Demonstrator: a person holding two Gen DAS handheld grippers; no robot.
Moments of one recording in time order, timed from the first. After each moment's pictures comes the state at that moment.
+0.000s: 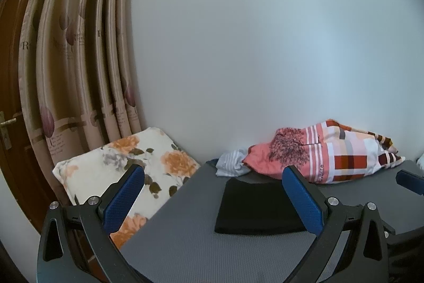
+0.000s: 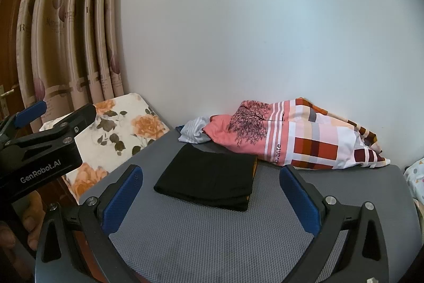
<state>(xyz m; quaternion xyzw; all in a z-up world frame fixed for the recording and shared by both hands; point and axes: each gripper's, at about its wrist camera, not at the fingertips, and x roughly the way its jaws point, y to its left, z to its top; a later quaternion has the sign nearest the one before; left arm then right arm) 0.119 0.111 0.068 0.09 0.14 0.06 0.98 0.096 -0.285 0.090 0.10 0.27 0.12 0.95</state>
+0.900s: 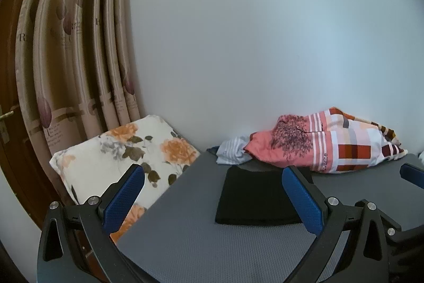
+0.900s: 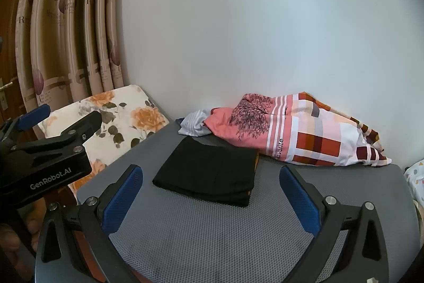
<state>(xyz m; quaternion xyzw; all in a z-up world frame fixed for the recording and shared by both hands) 0.134 0.117 0.046 0.09 0.17 0.07 0.98 0.106 -0.276 0.078 0.09 0.29 0.12 0.95</state>
